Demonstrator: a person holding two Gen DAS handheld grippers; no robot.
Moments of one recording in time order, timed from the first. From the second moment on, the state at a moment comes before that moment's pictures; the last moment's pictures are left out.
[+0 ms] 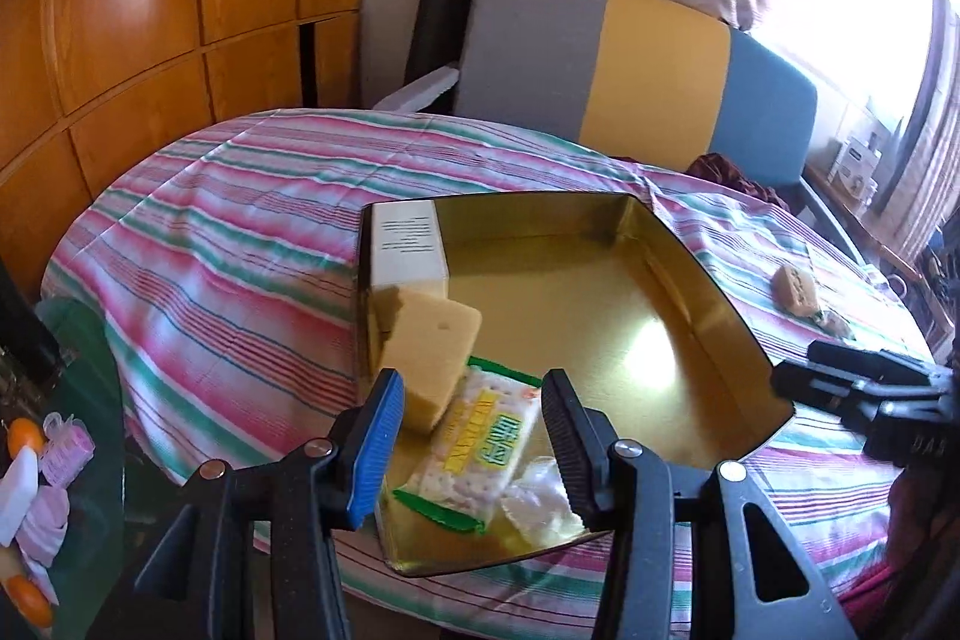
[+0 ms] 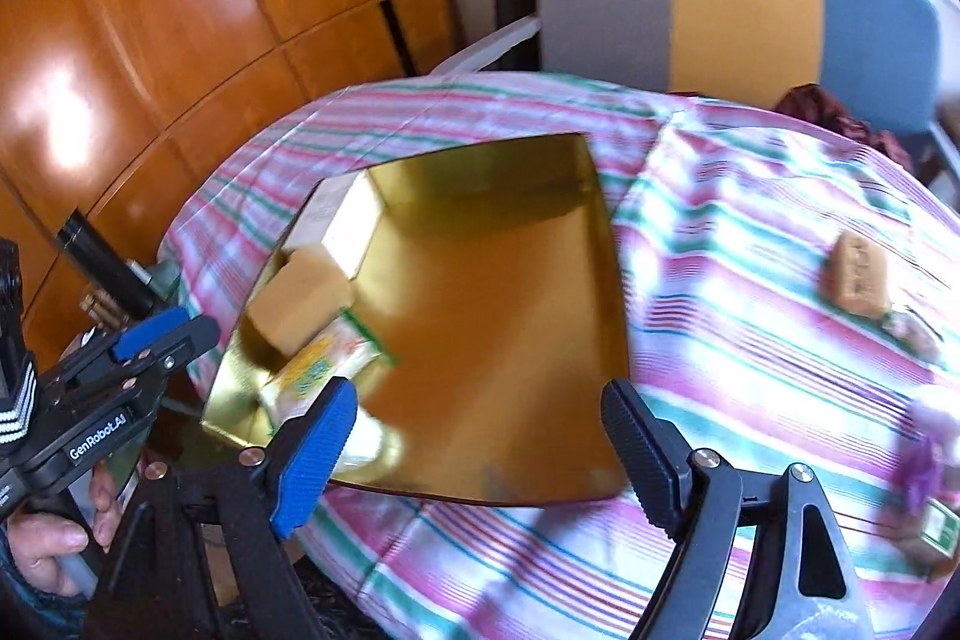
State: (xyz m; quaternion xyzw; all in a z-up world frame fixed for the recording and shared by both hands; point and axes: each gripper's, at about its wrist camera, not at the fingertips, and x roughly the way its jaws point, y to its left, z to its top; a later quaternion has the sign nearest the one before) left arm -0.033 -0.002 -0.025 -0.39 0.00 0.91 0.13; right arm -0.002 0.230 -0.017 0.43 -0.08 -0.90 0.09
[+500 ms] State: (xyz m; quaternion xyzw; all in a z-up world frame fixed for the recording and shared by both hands) left arm -0.026 0.063 -0.021 -0.39 0.04 0.90 0.20; right arm 0.055 0.404 -0.010 0.41 -0.16 -0.89 -0.11
